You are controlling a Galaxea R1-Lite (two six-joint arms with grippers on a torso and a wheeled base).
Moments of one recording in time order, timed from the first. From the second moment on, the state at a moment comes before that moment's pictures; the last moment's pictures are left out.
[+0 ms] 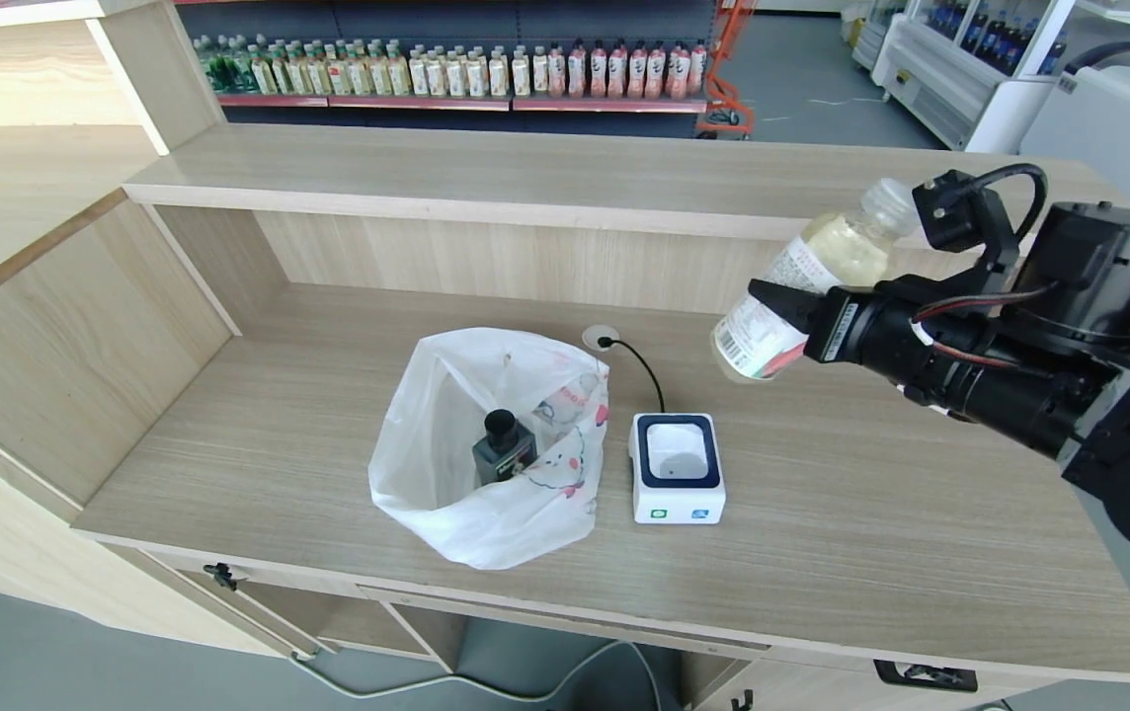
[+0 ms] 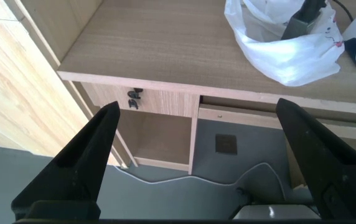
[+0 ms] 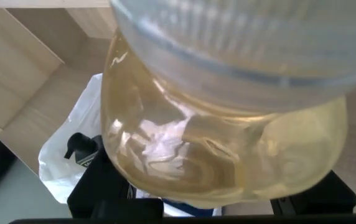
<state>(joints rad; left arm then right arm) 0.00 0.00 0.00 0.00 0.00 0.01 0.41 1.67 -0.86 -0.87 0.09 0.15</state>
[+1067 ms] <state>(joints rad) 0.00 0.00 0.00 0.00 0.00 0.01 0.49 2.16 -1.25 -0.85 0.09 0.04</state>
